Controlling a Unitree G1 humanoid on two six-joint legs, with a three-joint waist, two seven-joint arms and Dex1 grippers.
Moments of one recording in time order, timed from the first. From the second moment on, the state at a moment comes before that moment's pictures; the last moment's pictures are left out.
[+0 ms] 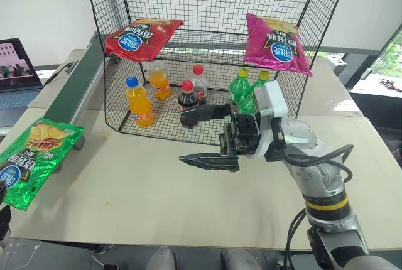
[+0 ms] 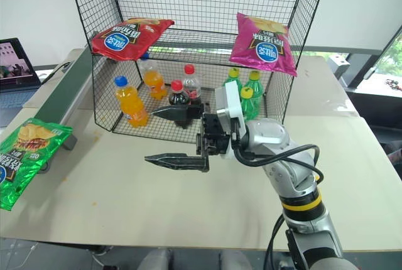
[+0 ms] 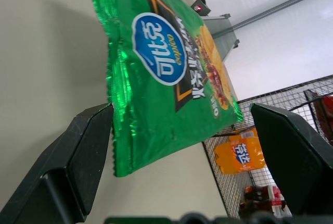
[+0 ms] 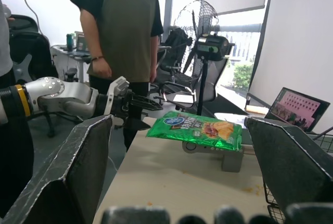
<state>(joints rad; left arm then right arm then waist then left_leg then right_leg) 0.59 0.46 1.00 -0.27 -1.88 0.59 0.10 -0.60 -0.37 0.14 -0.40 0.73 0.48 1.00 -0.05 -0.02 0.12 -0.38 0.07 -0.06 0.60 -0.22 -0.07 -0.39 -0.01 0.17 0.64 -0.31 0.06</state>
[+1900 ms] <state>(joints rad) -1.21 0.37 0.27 0.45 -1.69 0.89 -0.23 -0.33 -0.38 -0.09 -0.79 0.46 0.52 0.28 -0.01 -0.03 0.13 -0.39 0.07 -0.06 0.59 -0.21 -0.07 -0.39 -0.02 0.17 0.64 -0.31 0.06</state>
